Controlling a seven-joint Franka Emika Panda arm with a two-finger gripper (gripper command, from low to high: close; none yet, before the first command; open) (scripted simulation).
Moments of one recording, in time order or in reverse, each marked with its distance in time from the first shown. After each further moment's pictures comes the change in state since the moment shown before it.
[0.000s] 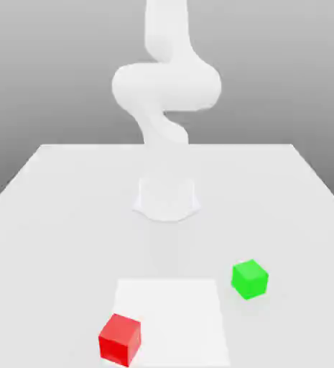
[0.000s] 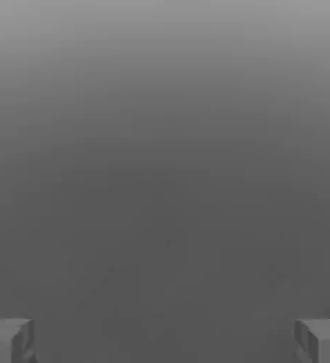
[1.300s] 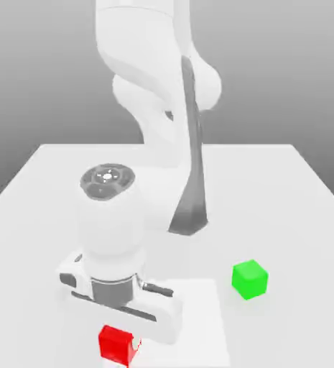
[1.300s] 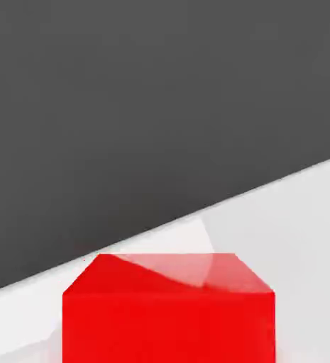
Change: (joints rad) arm -0.115 1.032 -0.024 -0.146 0.024 0.451 0.168
